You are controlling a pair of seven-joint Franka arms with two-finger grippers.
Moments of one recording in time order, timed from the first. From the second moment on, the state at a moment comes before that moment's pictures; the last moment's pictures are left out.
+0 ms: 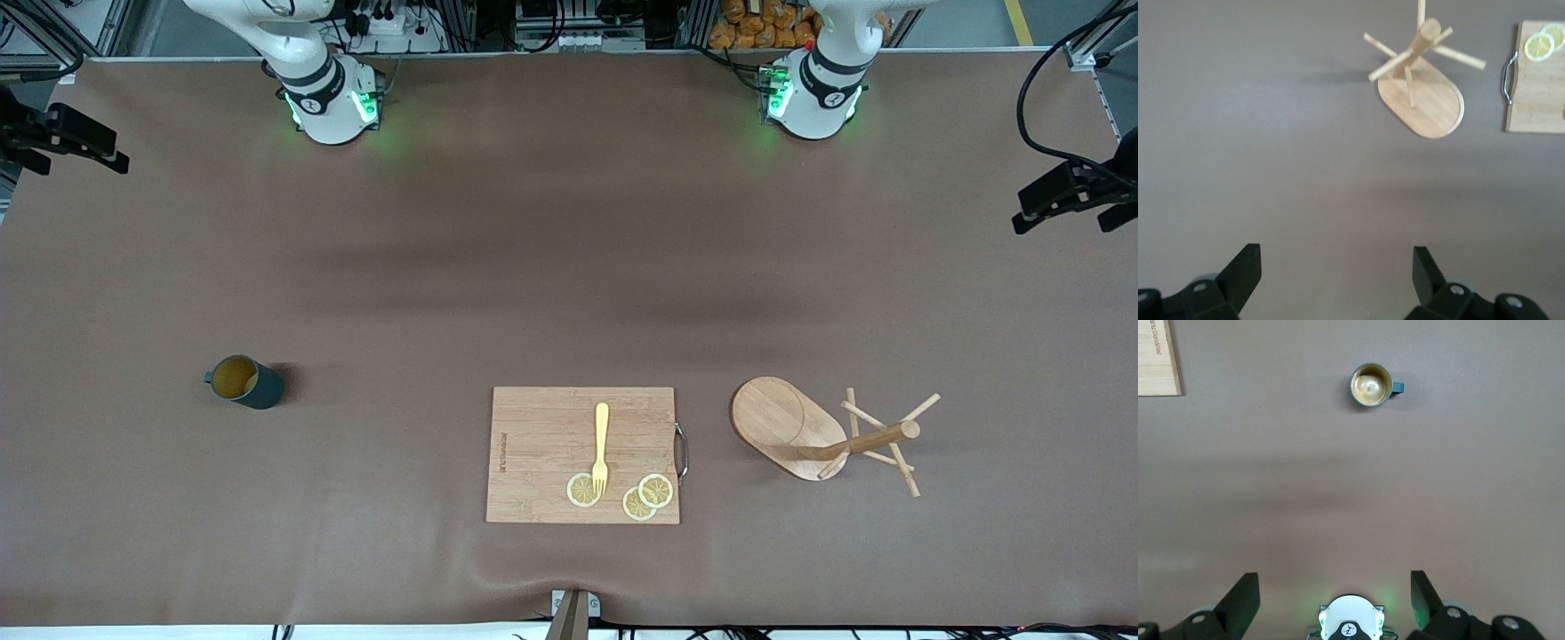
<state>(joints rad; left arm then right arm) 0.09 0.00 -0.08 -1.51 0.00 1.51 0.00 -0.05 -0.10 -0.02 -1.56 0.03 1.32 -0.05</state>
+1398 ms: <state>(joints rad) 0.08 0.03 -0.09 -1.48 0.03 1.44 0.00 -0.05 0.15 -0.02 -1.60 0.03 1.63 -0.05</state>
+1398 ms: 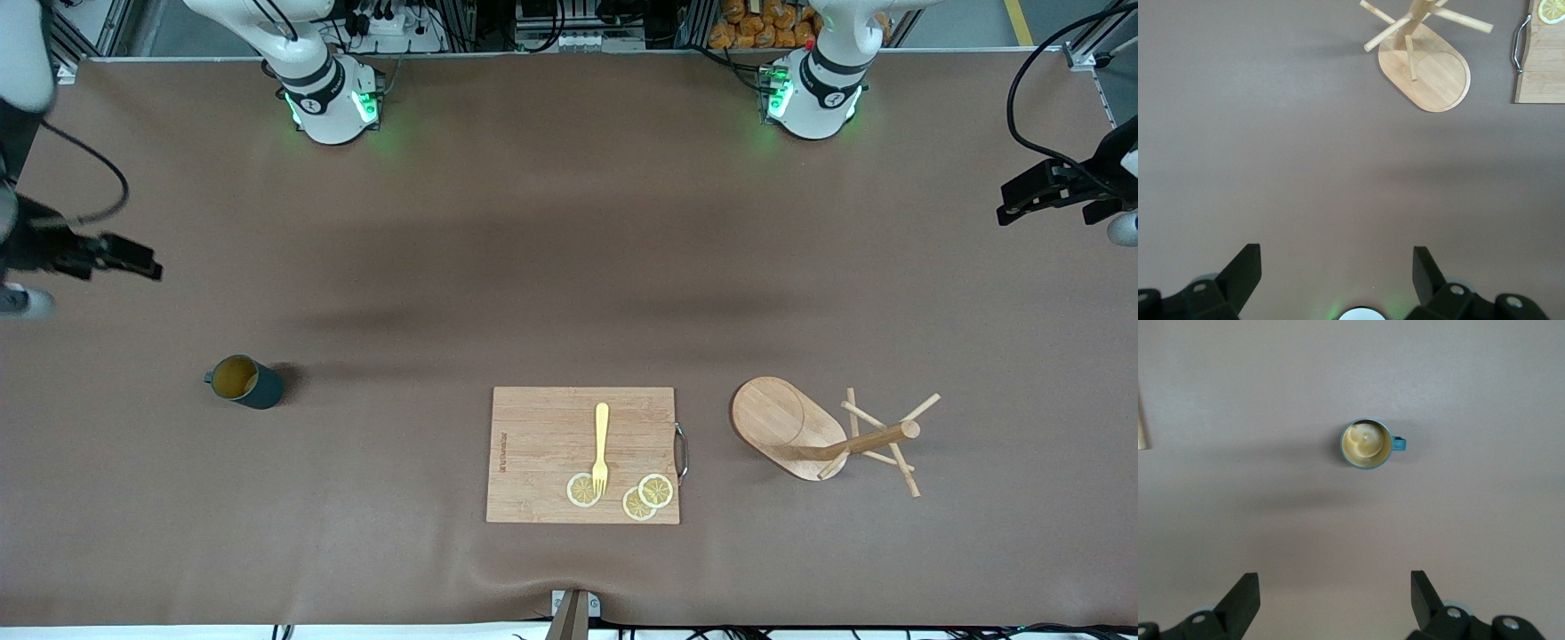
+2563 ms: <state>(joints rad) 0.08 0.04 -0.10 -1.47 0.03 1.44 0.00 -0.03 0.54 -0.02 -1.71 0.03 2.12 -0.05</state>
